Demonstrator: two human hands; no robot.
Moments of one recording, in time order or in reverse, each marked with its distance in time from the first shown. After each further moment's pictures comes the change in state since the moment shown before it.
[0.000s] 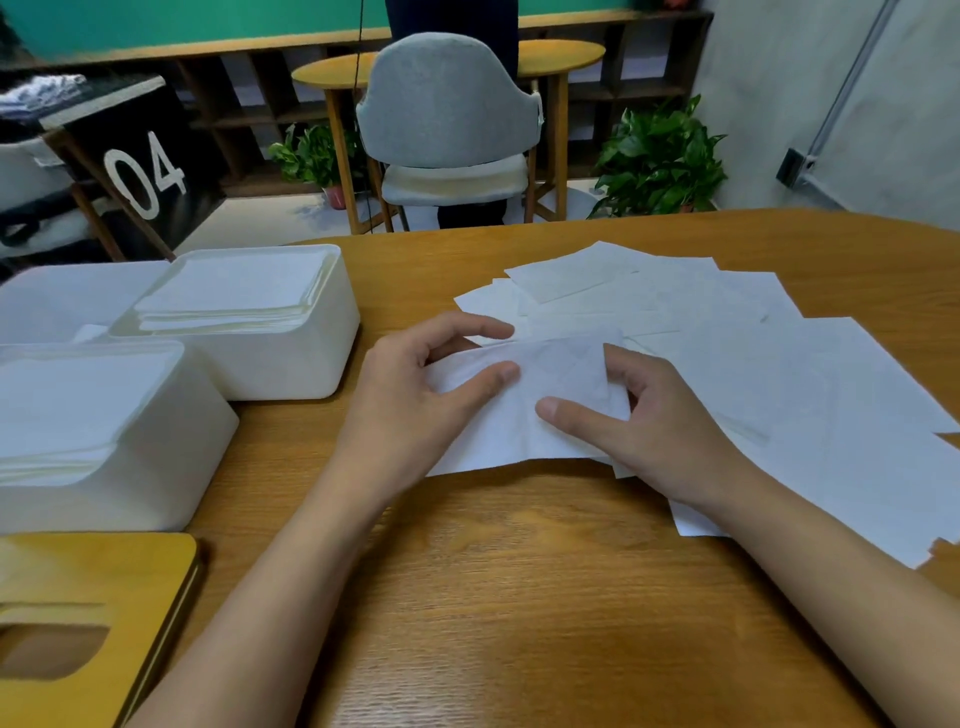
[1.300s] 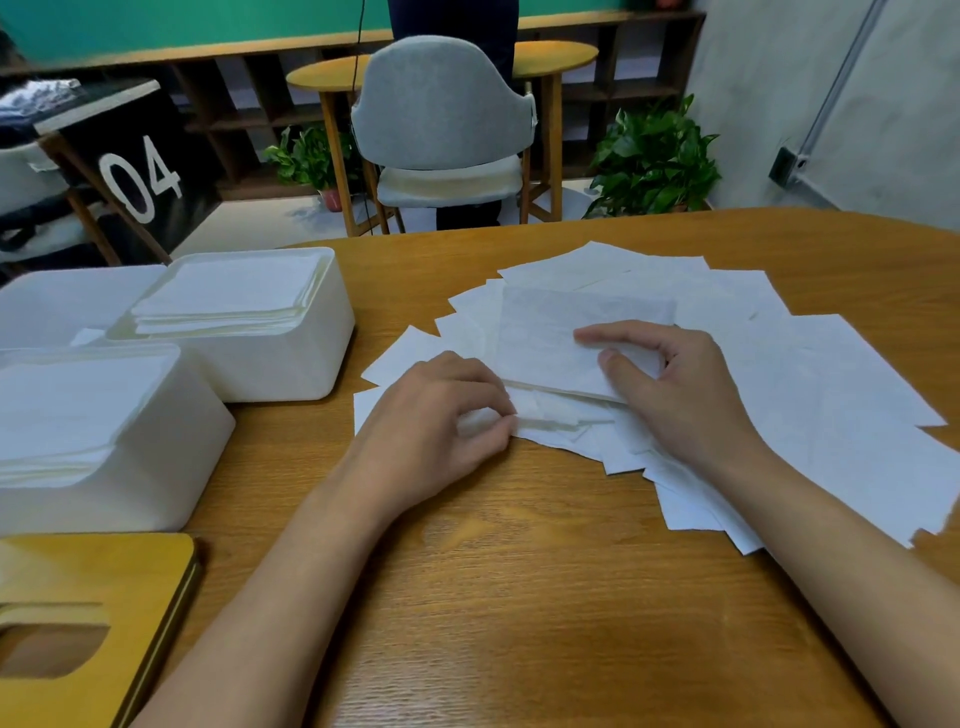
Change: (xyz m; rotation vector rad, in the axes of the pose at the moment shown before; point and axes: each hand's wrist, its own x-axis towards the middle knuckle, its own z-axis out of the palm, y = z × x) left_hand 0.002 -0.034 0.007 0.535 -0.254 0.335; right_hand 0.012 0.020 -0.026 -0.170 0.303 -0.042
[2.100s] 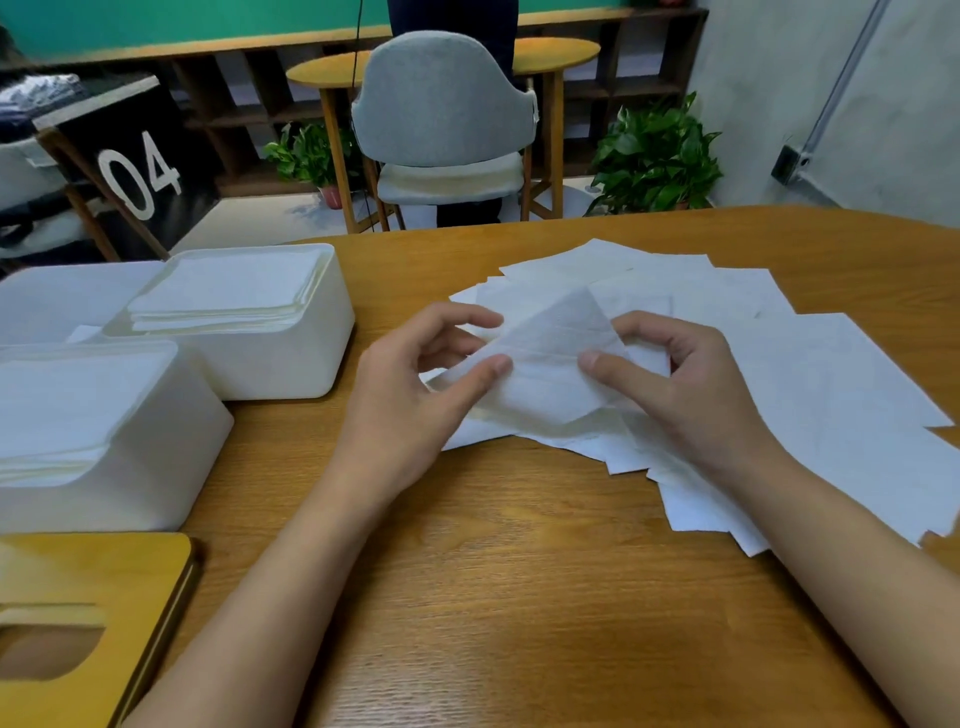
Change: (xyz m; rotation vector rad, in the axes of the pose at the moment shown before) left_hand 0.004 0.024 -0.017 -0.516 0.306 -0.240; right_hand -0.008 -0.020 -0.002 0.272 -0.095 -0.019
